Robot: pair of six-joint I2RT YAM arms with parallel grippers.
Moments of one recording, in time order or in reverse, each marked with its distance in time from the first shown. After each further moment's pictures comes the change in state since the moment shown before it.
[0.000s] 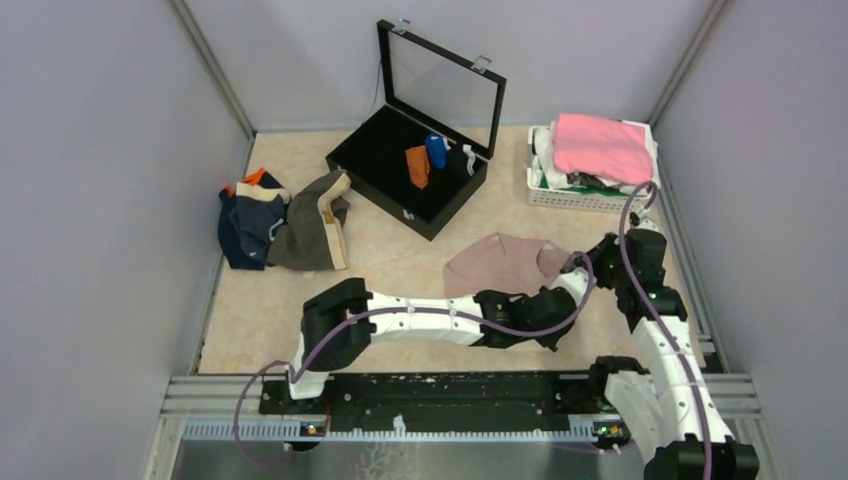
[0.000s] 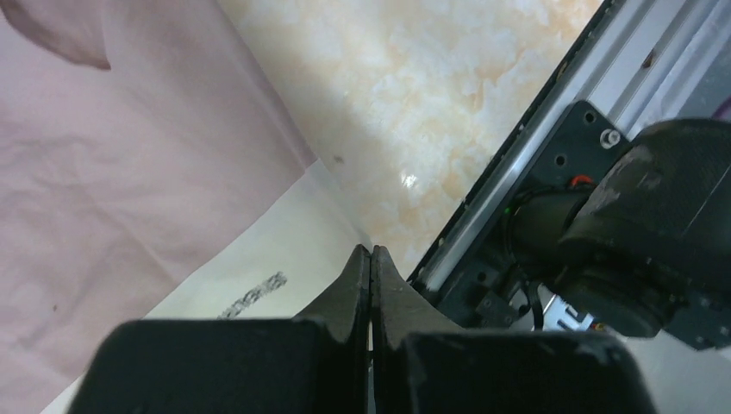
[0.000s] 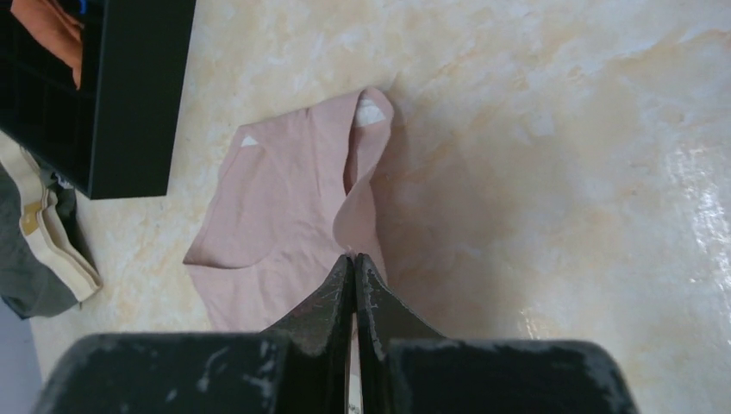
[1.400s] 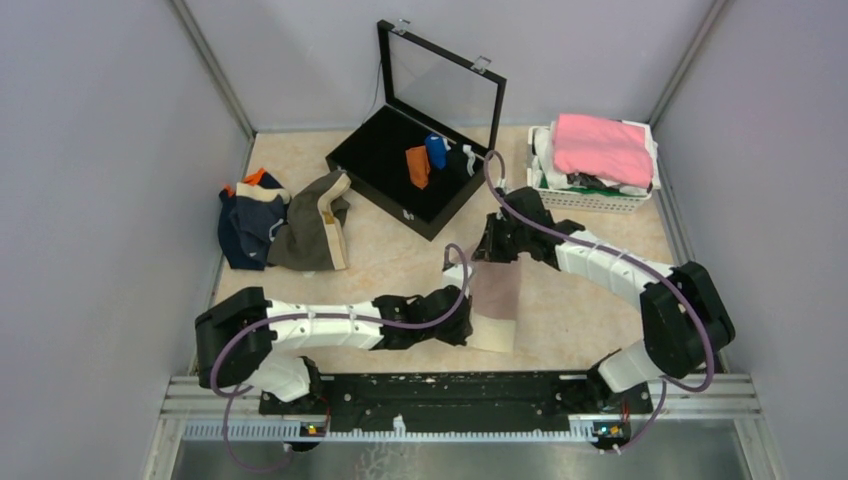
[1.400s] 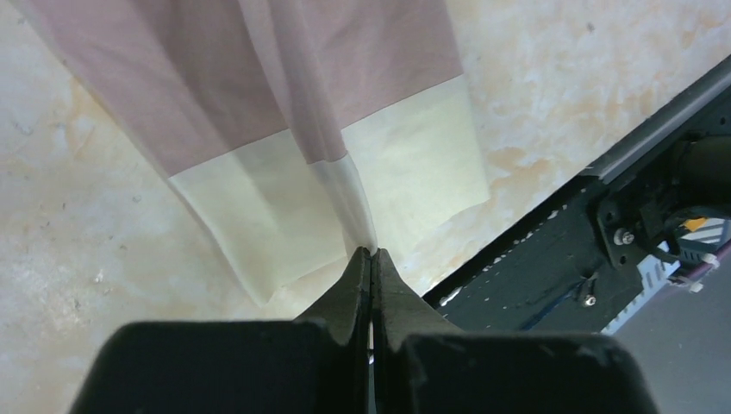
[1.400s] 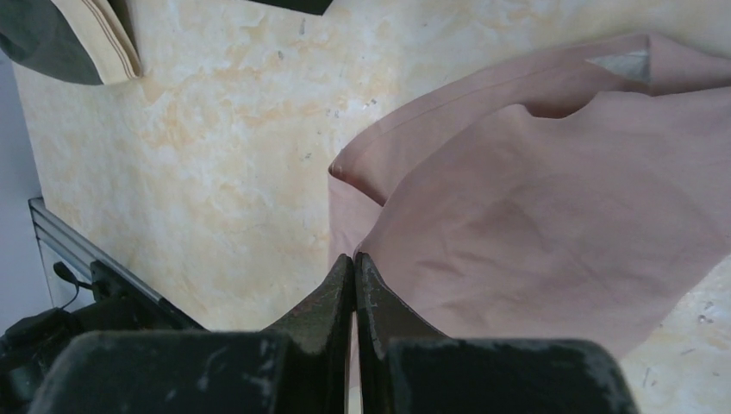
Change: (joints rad) left arm 0.159 -0.554 -0.750 0.111 0.023 -0.290; right arm 0.595 0.745 0.383 0.193 -0.097 0.011
